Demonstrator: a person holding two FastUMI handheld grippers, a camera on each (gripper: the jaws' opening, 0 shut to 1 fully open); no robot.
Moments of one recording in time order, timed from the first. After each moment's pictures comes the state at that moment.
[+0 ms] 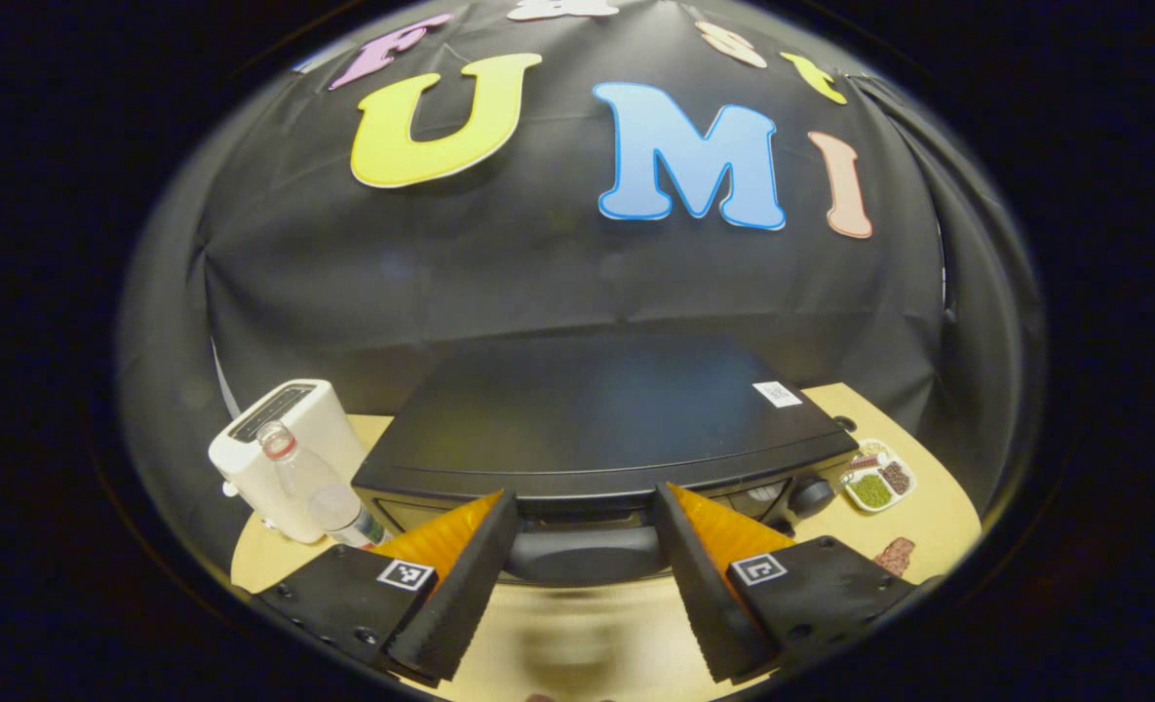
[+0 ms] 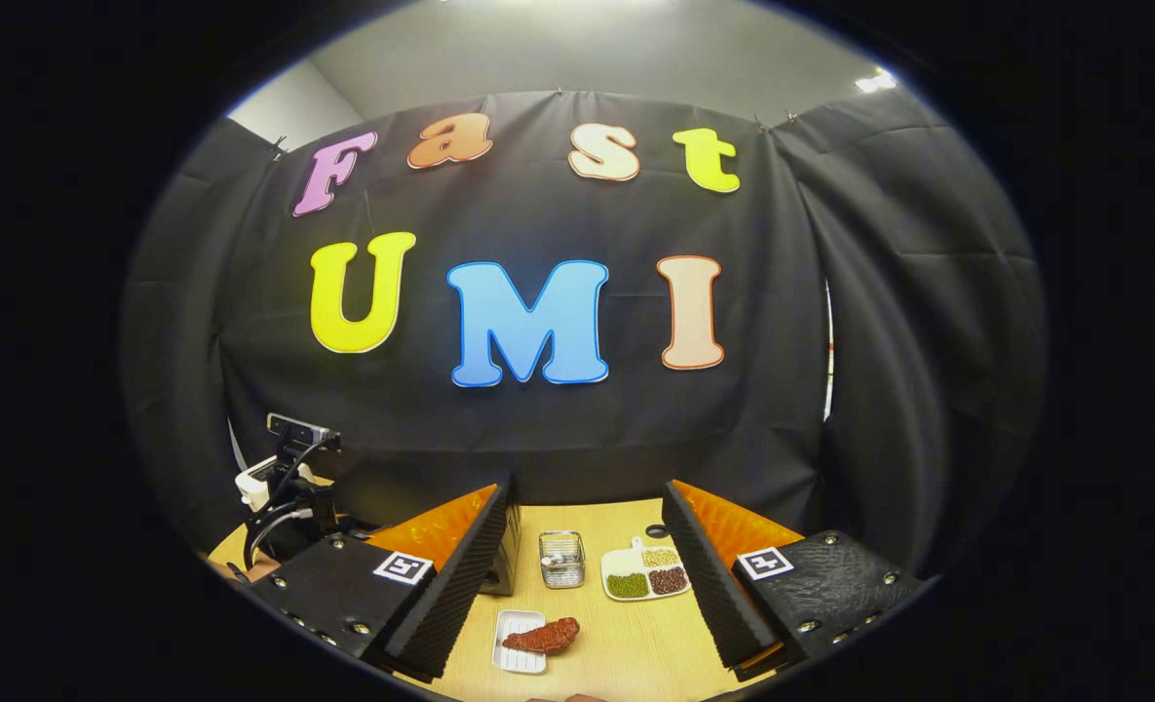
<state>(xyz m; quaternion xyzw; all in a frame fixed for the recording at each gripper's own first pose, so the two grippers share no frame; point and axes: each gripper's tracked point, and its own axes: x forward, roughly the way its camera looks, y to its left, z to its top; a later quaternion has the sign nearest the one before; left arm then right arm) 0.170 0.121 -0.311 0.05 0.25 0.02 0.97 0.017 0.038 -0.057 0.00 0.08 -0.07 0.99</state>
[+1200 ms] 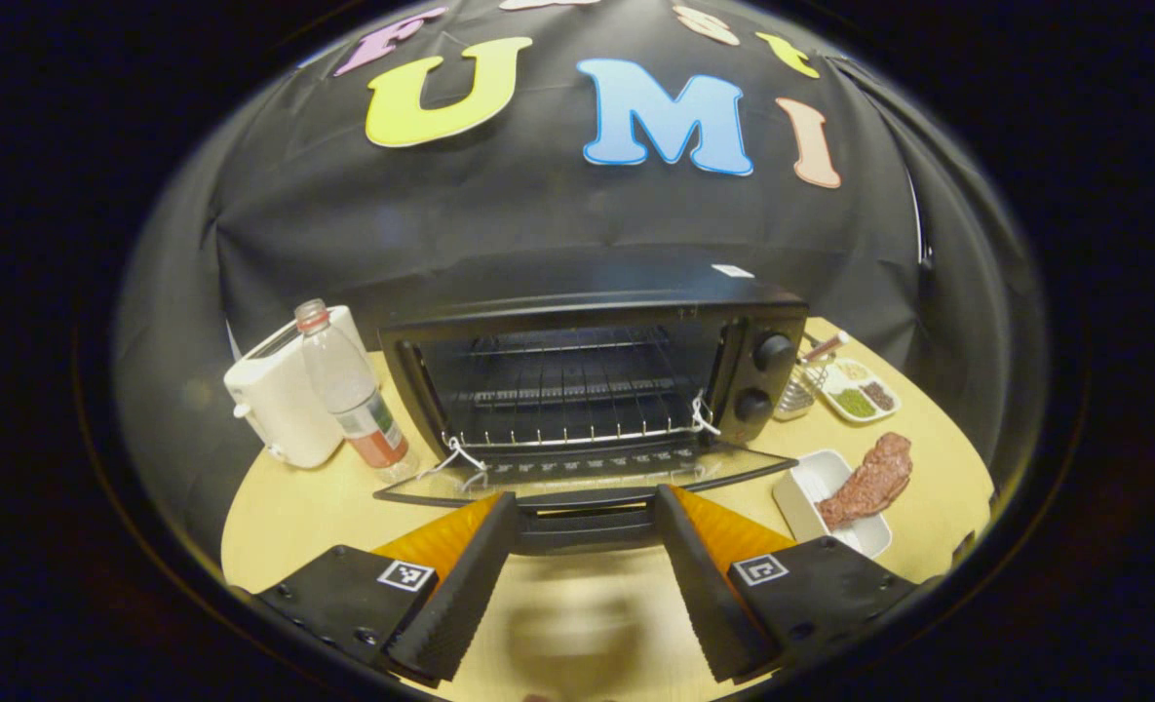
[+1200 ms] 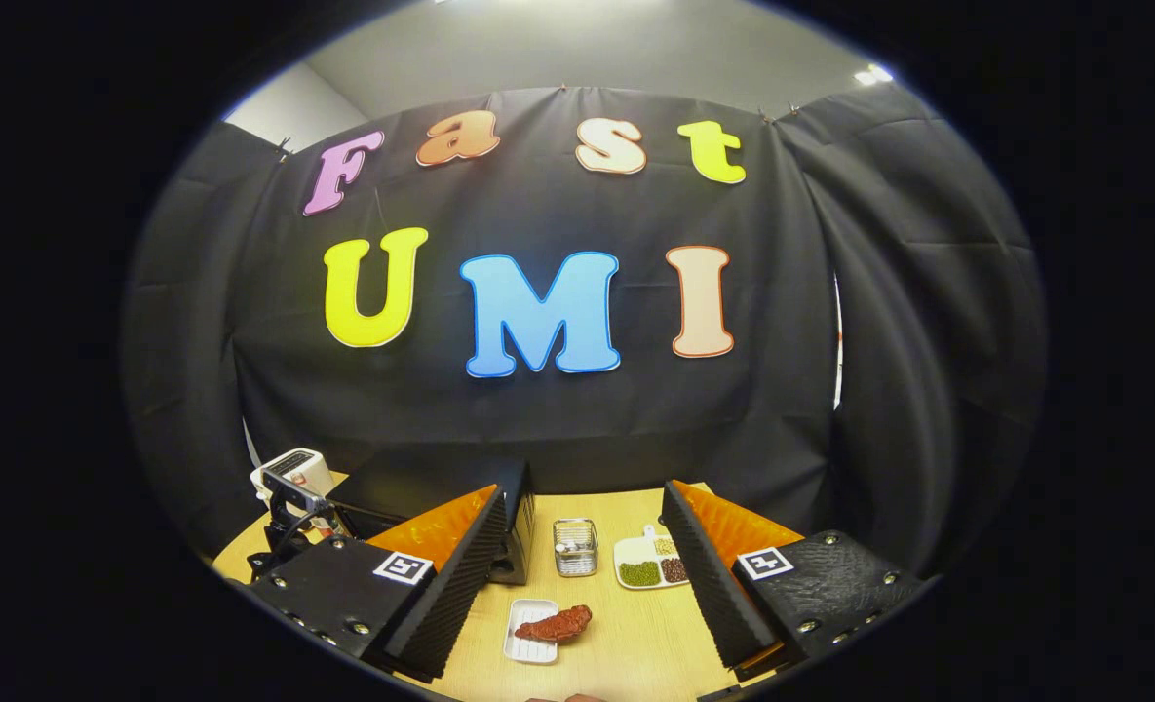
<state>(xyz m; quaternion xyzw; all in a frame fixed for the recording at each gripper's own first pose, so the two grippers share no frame) 0.049 0.114 -0.376 0.06 0.32 0.01 0.95 0.002 0.048 -0.067 0.00 0.09 -0.05 0.99</state>
